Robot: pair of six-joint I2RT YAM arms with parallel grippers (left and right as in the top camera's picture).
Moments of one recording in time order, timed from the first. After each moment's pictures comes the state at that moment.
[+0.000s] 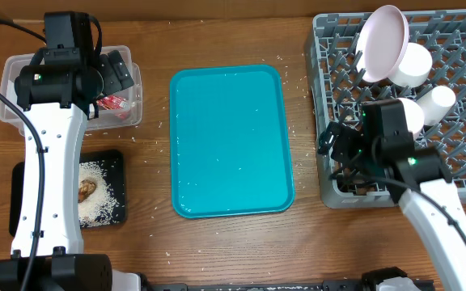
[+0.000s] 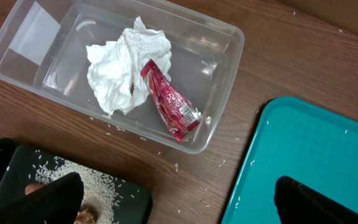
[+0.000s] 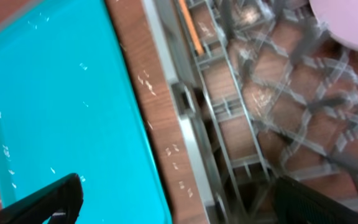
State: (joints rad) left arm 0.05 1.62 1.72 -1.07 -0.21 -0.36; right arm 0.19 1.21 0.99 -0.81 -0.05 0.56
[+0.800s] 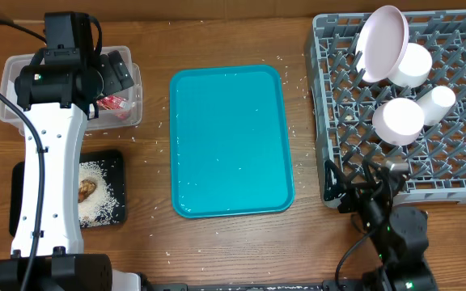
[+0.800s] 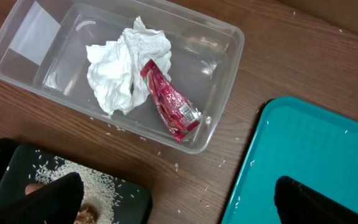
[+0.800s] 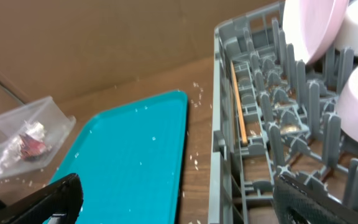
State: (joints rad) left arm 0.05 1.62 1.72 -1.07 -0.21 -0.36; right arm 0.18 0.32 0.19 -0.11 -0.09 0.39
